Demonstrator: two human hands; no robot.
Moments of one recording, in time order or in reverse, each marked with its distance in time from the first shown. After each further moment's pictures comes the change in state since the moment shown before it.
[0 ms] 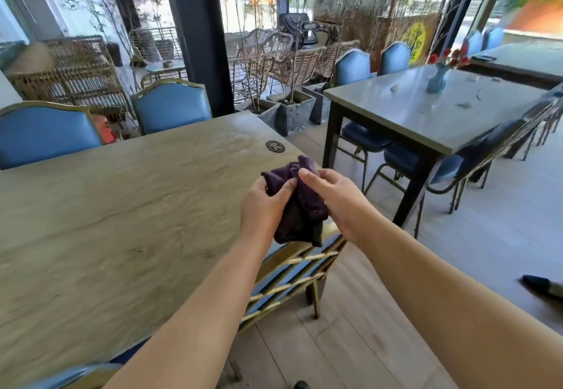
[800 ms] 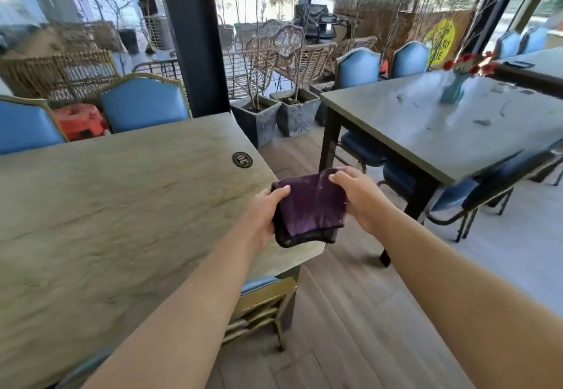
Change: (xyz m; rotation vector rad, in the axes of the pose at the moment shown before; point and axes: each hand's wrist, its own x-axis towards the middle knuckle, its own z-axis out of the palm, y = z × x) left_hand 0.131 -0.008 0.212 -0.459 -0.168 -0.520; right_hand 0.208 0.011 -0.211 -0.164 -0.001 0.094
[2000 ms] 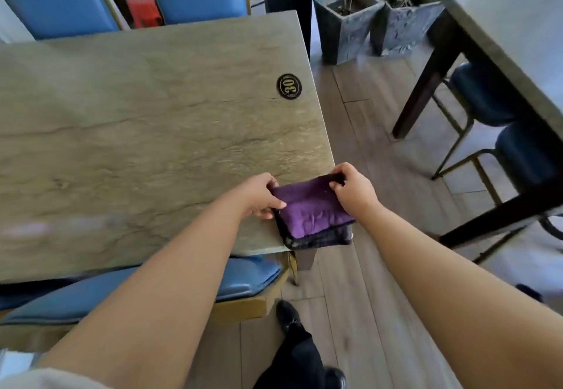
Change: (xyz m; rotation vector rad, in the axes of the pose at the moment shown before) left_hand 0.122 -0.062 -0.071 0.667 0.245 -0.338; right_hand 0.181 0.147 0.054 -0.577 -0.307 -0.126
